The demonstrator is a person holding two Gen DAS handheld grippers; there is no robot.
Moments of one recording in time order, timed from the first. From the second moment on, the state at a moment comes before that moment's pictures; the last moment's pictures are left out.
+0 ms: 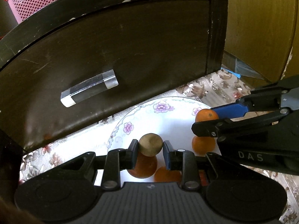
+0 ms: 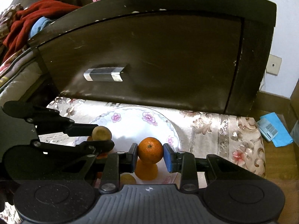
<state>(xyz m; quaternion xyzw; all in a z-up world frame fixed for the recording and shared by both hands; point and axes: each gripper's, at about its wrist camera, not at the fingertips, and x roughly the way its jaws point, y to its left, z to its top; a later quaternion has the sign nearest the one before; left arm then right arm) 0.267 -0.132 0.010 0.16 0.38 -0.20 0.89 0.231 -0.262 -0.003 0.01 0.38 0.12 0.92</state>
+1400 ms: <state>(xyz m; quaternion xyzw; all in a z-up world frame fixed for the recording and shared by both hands) 0.178 -0.073 0.020 0.07 0.38 -0.09 0.92 0.156 -0.237 0.023 0.04 0.37 0.12 0.92</state>
